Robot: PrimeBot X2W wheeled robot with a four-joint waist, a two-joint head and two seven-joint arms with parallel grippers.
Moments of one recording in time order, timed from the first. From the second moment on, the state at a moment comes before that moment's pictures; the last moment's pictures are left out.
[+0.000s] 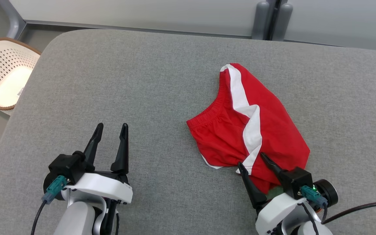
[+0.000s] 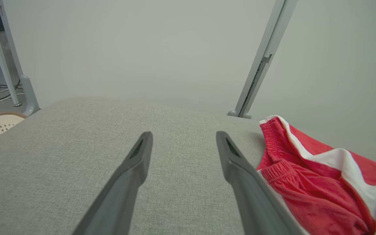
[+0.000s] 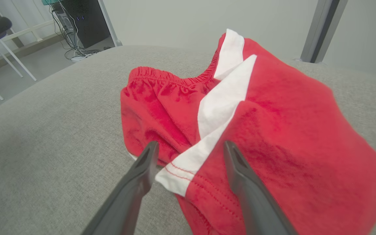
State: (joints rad) left arm -0.23 0.07 -0.18 0.33 -0.38 -0.06 -0.26; right arm -0.14 -0.05 0.34 0.25 0.11 0.13 0.00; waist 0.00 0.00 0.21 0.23
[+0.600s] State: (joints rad) left arm -0.25 0.05 -0.14 0.36 -0.35 -0.10 -0.26; right arm -0.13 -0.05 0.31 0.26 0.09 0.13 0.05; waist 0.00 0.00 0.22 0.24
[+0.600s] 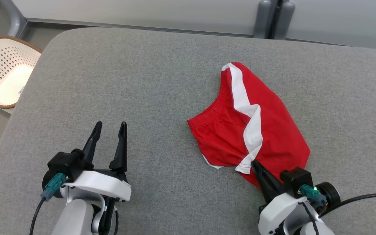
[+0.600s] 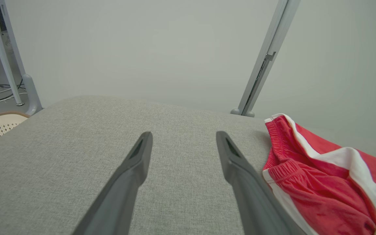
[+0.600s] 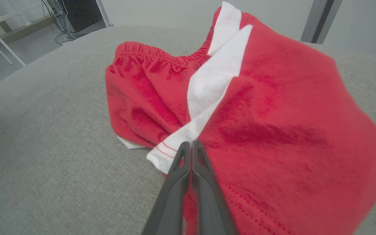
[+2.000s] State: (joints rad) left arm -0.21 0.05 -0.19 0.35 -0.33 -0.10 -0.26; right arm -0.09 -0.05 0.21 0.21 0.04 0.13 -0.15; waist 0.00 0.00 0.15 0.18
